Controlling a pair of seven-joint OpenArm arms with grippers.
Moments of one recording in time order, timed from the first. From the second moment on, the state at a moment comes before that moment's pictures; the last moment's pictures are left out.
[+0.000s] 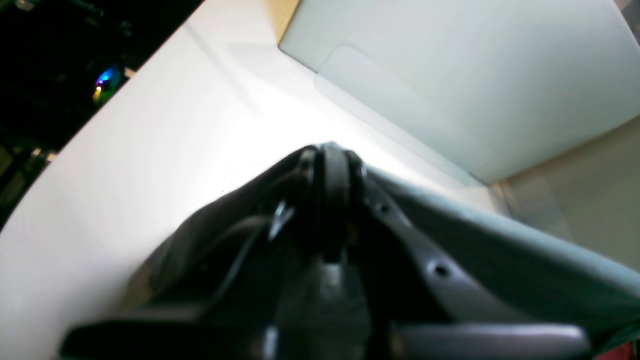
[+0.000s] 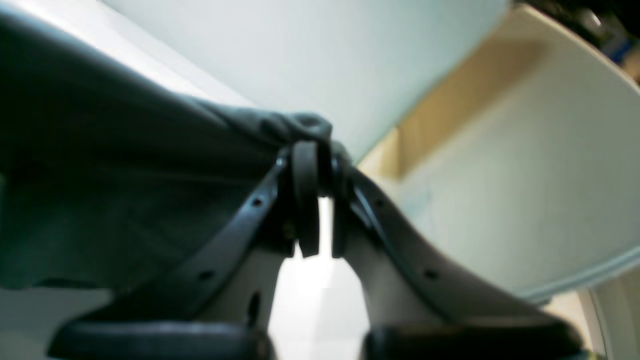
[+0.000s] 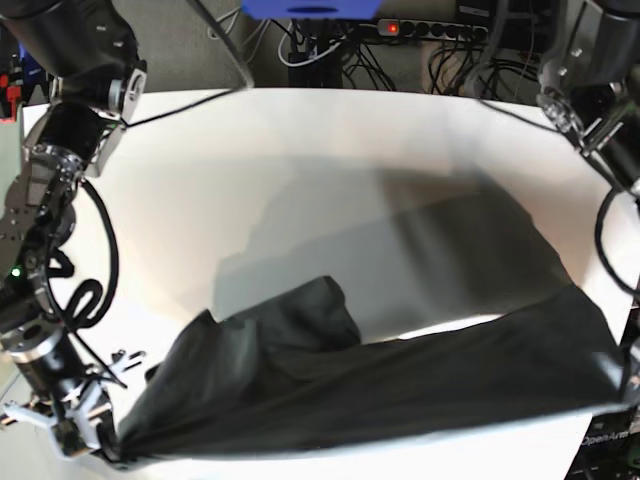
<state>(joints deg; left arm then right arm) -28.5 -21.6 -38.5 83.2 -46.4 -15.9 59.1 24.2 11.7 15.3 110.0 2.8 40.4 -43.2</state>
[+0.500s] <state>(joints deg) -40.6 -16.2 -30.9 70.0 -46.6 -16.0 52.8 43.4 16.5 15.4 93.1 2.3 40.4 -43.2</state>
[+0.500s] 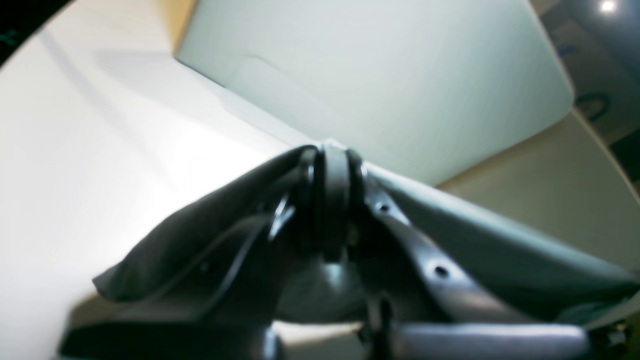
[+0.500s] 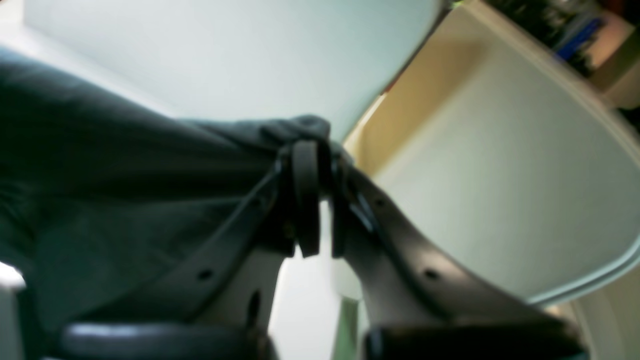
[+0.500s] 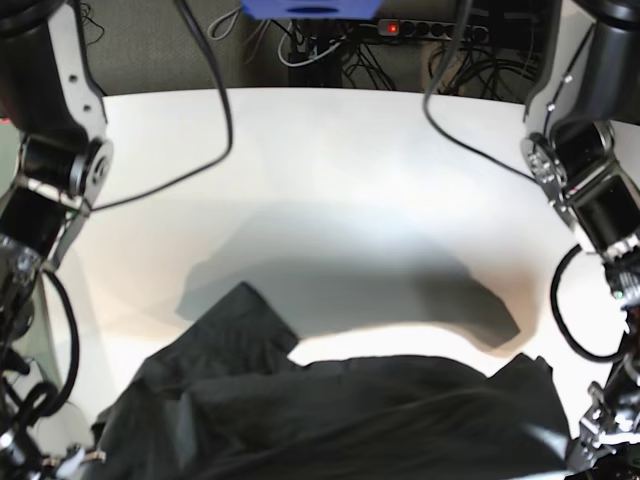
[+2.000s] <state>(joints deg) -24.8 -23.9 -30.7 66.8 -47.9 -16.6 67.9 9.6 12.2 27.3 114.9 3.3 40.6 -43.9</state>
